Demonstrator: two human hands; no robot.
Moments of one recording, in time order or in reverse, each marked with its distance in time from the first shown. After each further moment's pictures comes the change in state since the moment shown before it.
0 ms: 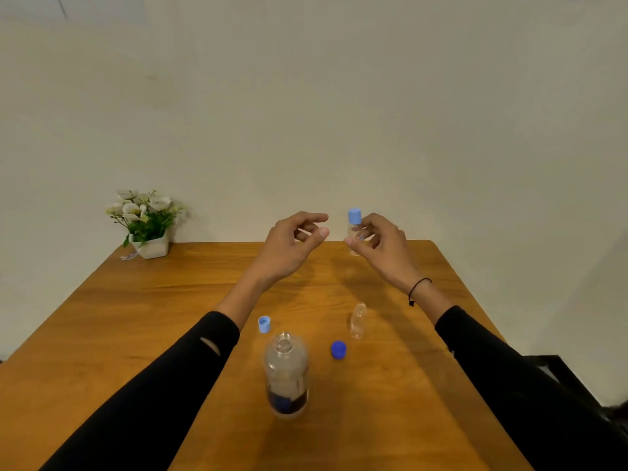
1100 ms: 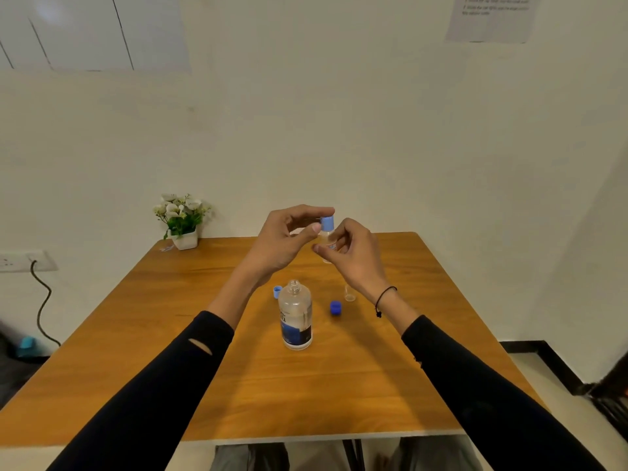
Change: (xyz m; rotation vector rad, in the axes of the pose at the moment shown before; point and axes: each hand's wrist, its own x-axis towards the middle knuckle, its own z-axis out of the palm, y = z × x) left_hand -0.124 0.114 -0.035 -0.088 -0.050 0.154; right_hand -0.117 -0.132 -0.001 0.058 0.102 -0.015
